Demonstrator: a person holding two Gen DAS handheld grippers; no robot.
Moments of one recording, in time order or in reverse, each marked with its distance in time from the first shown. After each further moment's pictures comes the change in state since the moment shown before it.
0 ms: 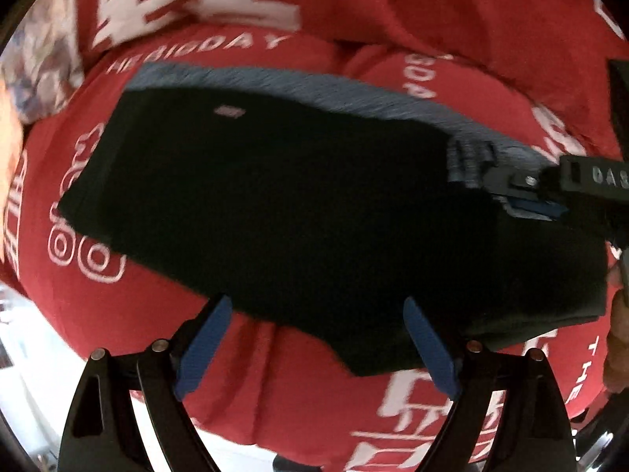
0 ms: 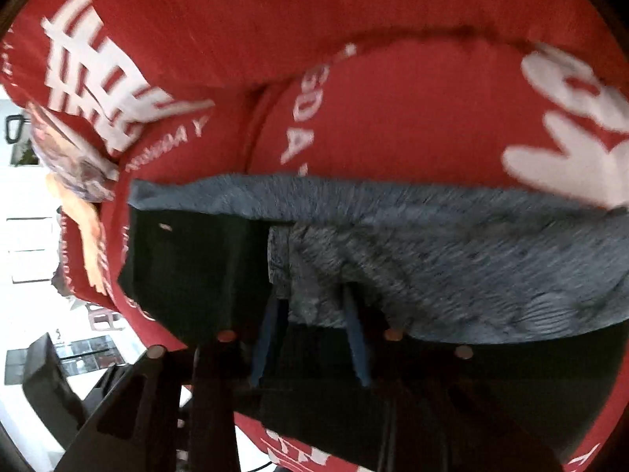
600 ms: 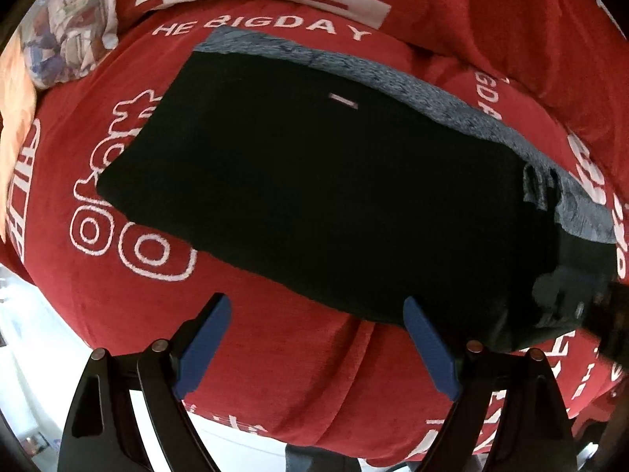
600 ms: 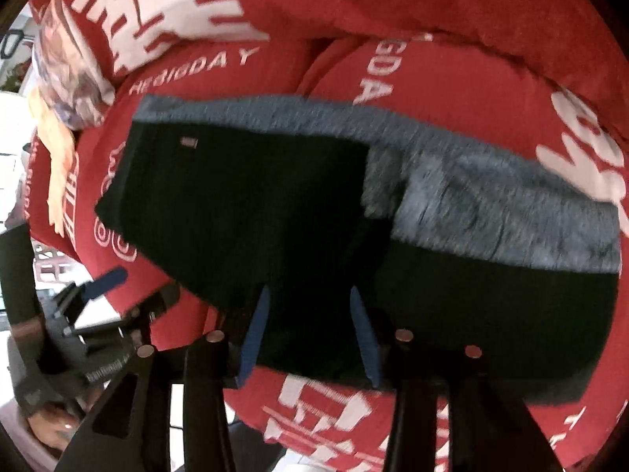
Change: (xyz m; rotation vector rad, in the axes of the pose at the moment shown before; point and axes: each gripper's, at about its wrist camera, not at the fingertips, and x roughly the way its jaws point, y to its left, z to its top) left arm -0.001 0.081 0.003 -0.066 0.034 -0.019; right arm 0.004 0.085 -0.056 -0.161 0.092 -0.163
